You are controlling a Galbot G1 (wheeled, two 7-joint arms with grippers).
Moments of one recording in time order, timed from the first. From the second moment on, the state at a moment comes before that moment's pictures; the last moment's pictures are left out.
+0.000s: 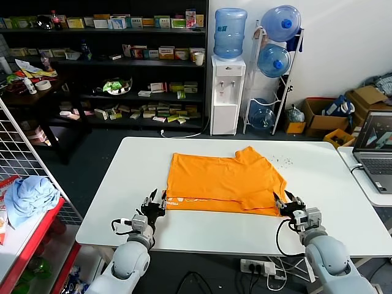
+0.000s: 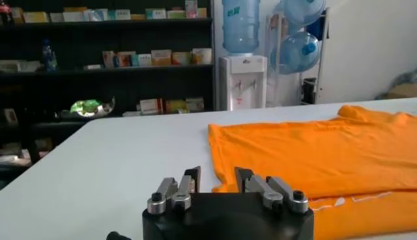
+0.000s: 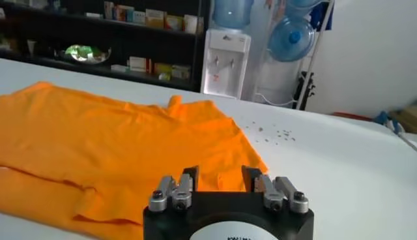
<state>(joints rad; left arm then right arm) 1.10 -1.24 -0.15 -1.58 -0.32 0.13 -0.22 -1.23 1.04 0.51 1.68 0.38 -0.38 -0.04</state>
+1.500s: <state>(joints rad) 1.15 -1.23 -0.14 -1.61 -0.40 0.21 -0.26 -1.27 1.07 0.53 1.63 0.35 -0.42 -0.08</state>
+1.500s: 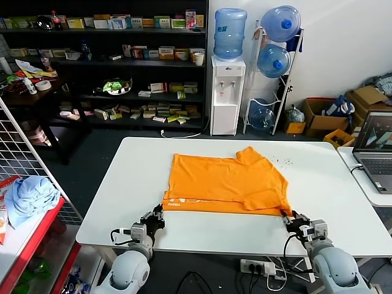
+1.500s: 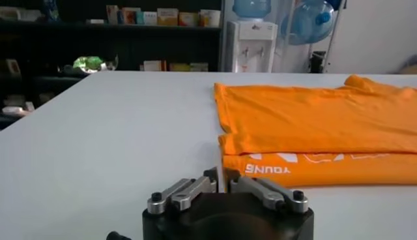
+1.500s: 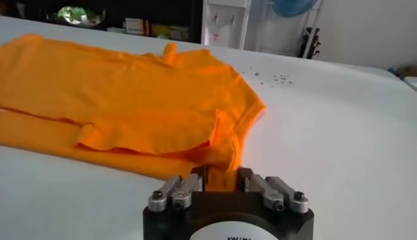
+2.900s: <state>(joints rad) 1.16 -1.28 -0.15 -1.57 -0.39 0.16 -0.22 -1.37 1.06 0.52 1.75 0.34 -0.44 -0.03</state>
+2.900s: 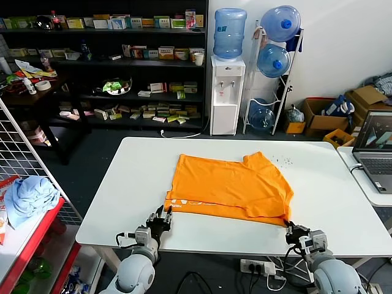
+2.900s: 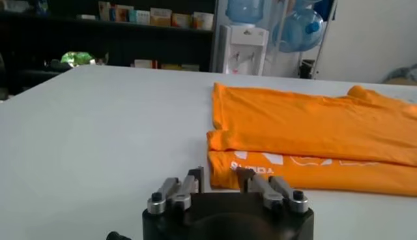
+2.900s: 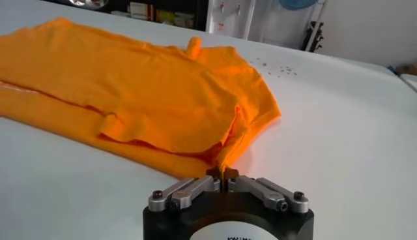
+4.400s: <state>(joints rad) 1.44 -1.15 -0.16 -1.95 -0.35 0.25 -0.30 -1.63 0.95 0.66 2.07 0.39 -0.64 0.02</state>
